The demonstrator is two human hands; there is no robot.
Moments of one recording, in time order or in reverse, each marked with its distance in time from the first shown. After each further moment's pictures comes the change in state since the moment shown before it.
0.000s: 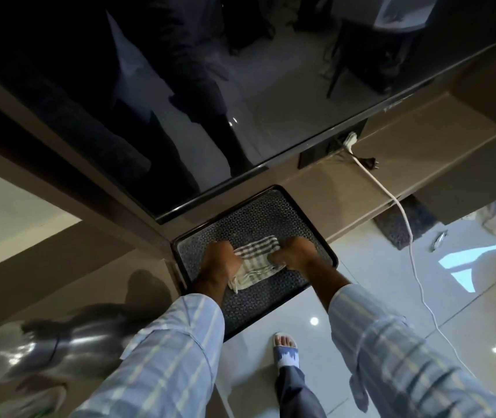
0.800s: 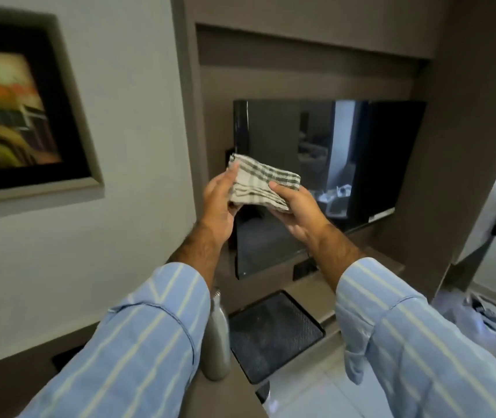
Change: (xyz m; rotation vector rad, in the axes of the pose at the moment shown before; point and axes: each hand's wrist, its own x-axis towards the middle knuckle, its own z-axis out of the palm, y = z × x) left_hand -0.415 -0.019 -0.336 -1.664 0.207 0.957; right_hand -0.486 -0.251 -0.095 1.209 0.156 -0.946
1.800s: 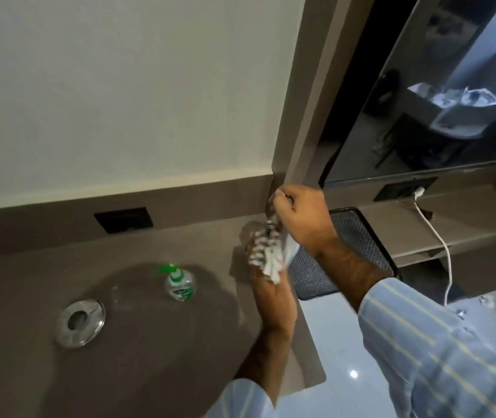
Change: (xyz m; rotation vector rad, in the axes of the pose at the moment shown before) left_hand -0.159 -0.290 -0.192 0.565 0.814 0.030; right_hand 0.020 0.311 0.007 -1.228 -0.280 -0.267
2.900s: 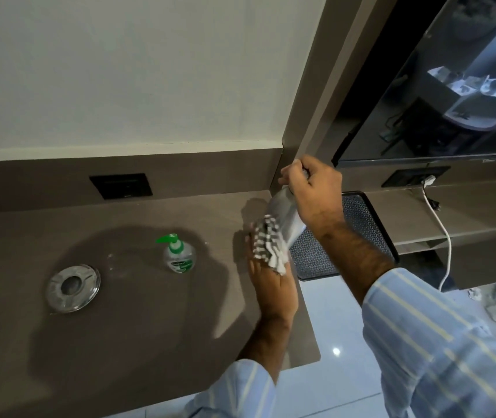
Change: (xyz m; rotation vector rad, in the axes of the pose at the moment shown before) left_hand -0.012 -0.061 -0.004 0.273 -0.059 0.169; right_hand -0.007 -0.009 0.012 0.154 0.124 0.195
